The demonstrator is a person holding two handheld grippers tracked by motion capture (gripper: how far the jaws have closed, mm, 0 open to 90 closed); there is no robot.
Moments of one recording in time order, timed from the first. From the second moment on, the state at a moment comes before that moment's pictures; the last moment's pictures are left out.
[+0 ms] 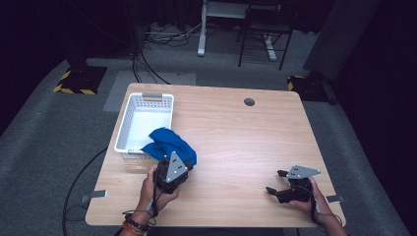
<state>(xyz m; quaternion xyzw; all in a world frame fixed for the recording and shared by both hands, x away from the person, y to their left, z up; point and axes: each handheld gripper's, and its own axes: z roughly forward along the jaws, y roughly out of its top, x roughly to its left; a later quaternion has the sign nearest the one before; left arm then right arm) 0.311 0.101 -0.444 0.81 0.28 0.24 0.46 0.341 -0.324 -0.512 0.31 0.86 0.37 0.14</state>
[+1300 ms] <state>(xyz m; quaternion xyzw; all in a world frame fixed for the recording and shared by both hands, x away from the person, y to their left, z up) 0.305 0.000 -0.495 0.89 0.18 0.13 0.41 0.341 -0.324 -0.512 0.31 0.86 0.37 0.14</state>
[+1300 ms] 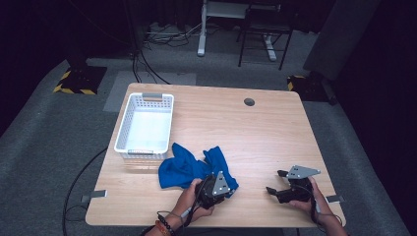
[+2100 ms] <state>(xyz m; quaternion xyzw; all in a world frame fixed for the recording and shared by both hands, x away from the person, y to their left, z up) 0.300 0.054 -0.465 0.87 0.23 0.18 0.39 0.344 -0.282 -0.490 0.29 0.87 0.37 0.15</state>
